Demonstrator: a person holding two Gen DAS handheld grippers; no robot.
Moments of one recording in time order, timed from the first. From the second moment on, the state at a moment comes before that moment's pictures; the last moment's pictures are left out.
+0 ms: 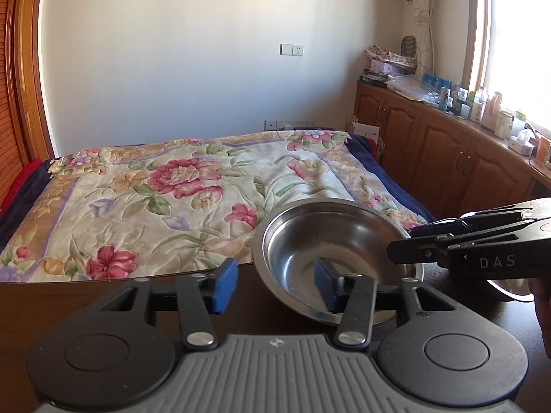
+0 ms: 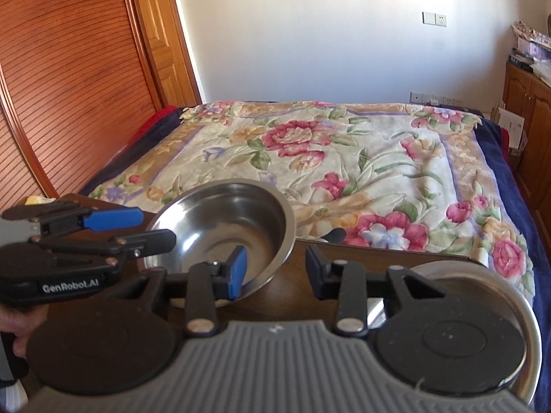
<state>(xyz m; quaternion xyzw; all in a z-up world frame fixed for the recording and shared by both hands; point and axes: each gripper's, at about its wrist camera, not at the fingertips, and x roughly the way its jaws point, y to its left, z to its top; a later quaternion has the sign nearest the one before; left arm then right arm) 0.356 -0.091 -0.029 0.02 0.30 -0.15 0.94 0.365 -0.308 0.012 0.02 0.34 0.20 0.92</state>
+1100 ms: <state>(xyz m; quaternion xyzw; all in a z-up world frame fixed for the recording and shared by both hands) 0.334 -0.088 -0.023 0.01 0.33 -0.17 0.93 0.345 -0.307 0.012 0.03 0.34 0.21 0.92</state>
